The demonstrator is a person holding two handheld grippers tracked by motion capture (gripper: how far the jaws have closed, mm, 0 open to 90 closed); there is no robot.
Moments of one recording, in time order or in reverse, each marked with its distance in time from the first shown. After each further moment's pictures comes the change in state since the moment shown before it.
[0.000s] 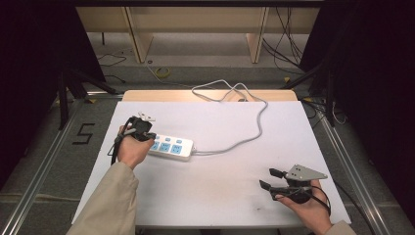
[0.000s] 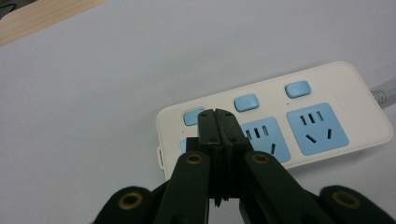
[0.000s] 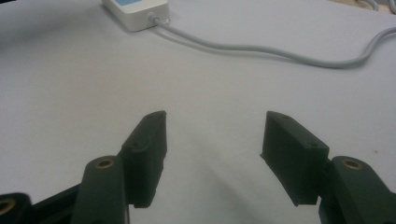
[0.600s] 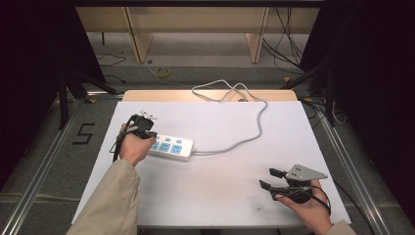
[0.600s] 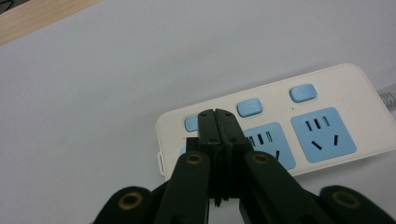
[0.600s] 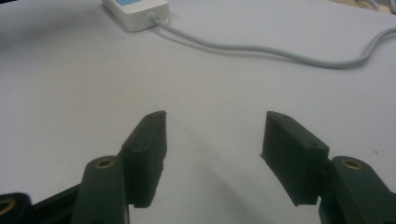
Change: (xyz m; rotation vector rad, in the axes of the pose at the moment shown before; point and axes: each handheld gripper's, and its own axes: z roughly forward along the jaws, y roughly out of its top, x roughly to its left) left arm 0.001 0.006 0.007 0.023 0.002 0.007; right arm 0.000 0.000 0.000 0.001 0.002 -0.001
